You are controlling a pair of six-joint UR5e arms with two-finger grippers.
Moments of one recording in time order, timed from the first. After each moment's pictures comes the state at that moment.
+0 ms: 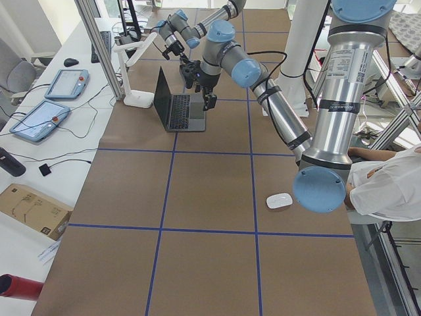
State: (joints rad) left arm -1.12 -1.70 -2.37 -1.43 -2.20 -1.28; right arm 0.93 -0.74 0.91 -1.90 3.15 -0.12
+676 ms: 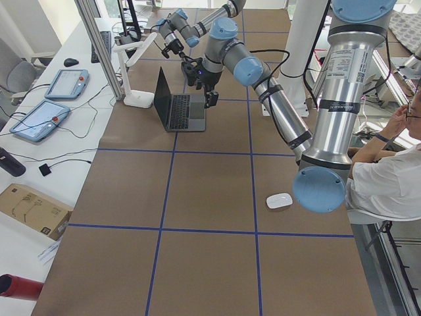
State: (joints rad) left arm -1.12 -1.70 -2.39 -1.43 -2.20 -1.29; right arm 0.97 -0.75 0.90 -1.90 3.21 -0.12
